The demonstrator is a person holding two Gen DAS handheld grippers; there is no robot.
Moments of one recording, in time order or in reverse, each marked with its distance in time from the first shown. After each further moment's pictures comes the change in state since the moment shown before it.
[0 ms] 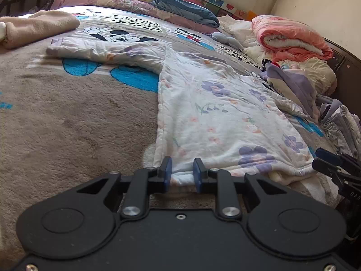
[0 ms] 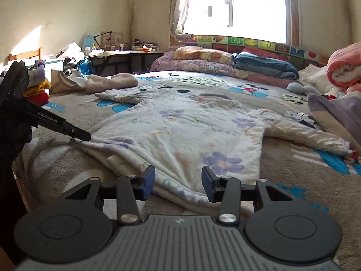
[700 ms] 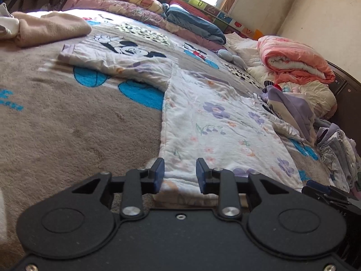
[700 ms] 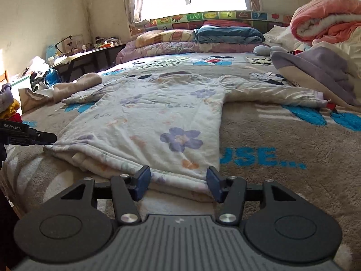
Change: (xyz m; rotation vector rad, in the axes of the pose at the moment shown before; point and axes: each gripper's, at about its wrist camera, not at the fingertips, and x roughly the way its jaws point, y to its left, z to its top) left arm -0.024 -0.001 0.011 -0.059 -0.098 -0.007; right arm 0.002 -0.032 -0.009 0.182 0.064 -0.076
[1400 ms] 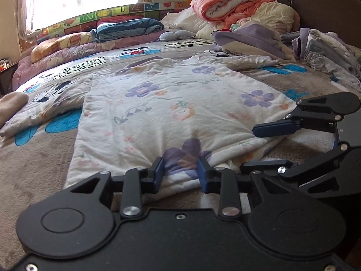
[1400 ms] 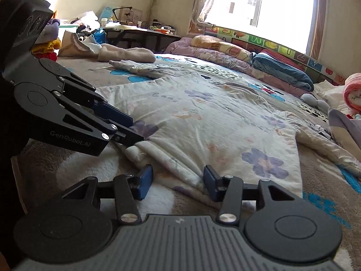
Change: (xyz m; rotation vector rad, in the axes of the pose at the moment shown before) left arm 0.051 -0.090 -0.054 0.534 0.034 0.006; right arm 0.042 0.087 -0.018 -0.385 0.025 0.098
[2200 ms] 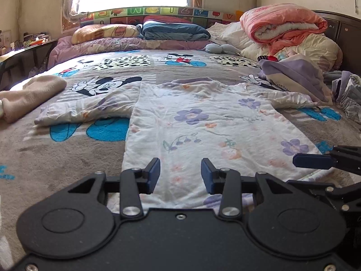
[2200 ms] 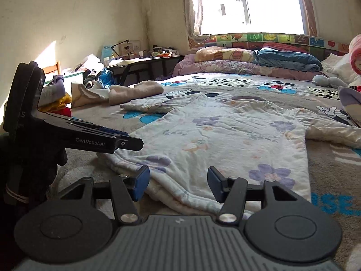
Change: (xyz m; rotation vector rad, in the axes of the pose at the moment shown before) left arm -0.008 0.028 0.050 -0.202 -0.019 0.140; right arm -0.023 -0.042 0.018 0.280 -0.117 0.159
